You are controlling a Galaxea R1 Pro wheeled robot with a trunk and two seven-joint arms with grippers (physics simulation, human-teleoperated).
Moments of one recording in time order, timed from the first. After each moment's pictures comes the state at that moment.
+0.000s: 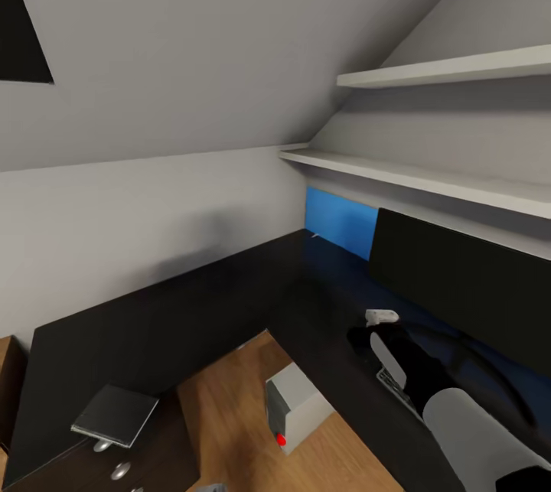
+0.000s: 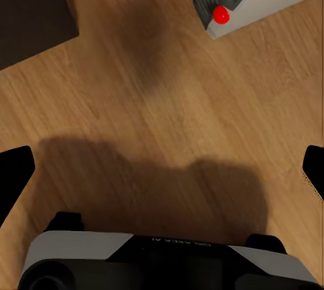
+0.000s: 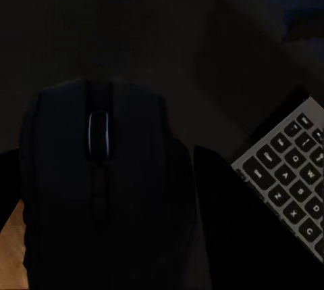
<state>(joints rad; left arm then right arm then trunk) -0.19 0.04 -0.70 -0.64 0.86 0.05 0.32 -0.74 -0.10 0.30 -0.72 -0.41 0.59 -0.25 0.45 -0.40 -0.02</state>
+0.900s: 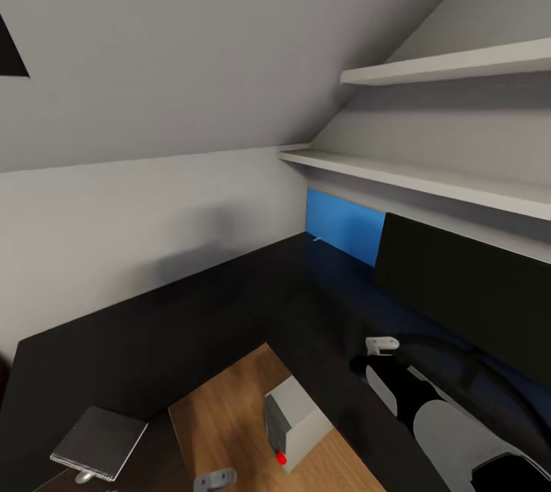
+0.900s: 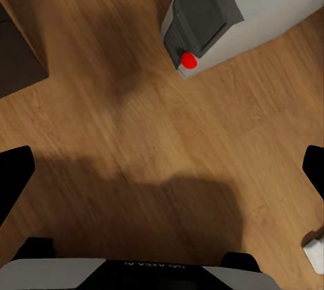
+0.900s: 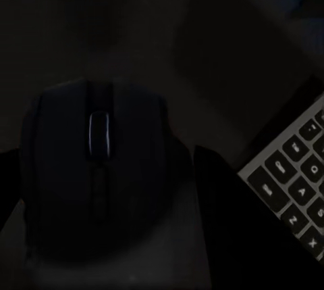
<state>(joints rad) -0.19 0.03 -0.70 -0.72 0.86 0.05 0.32 -0.75 -0.05 0.34 -0.40 -0.34 0.36 -0.26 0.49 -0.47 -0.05</state>
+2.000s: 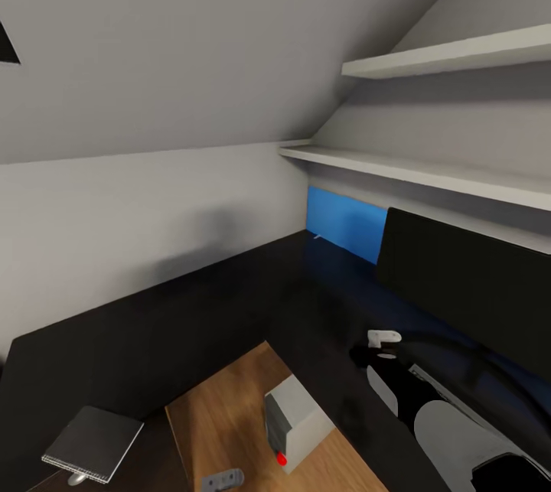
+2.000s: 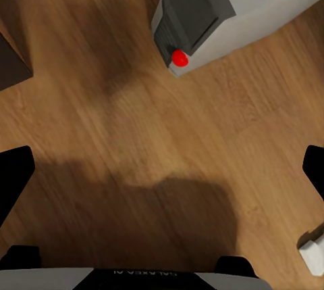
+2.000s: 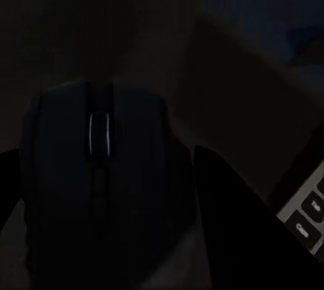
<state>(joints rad) -0.19 0.01 -0.70 -0.71 0.85 0.05 0.32 -0.75 -0.06 0.33 -0.39 -0.35 0.19 -0.26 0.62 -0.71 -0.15</state>
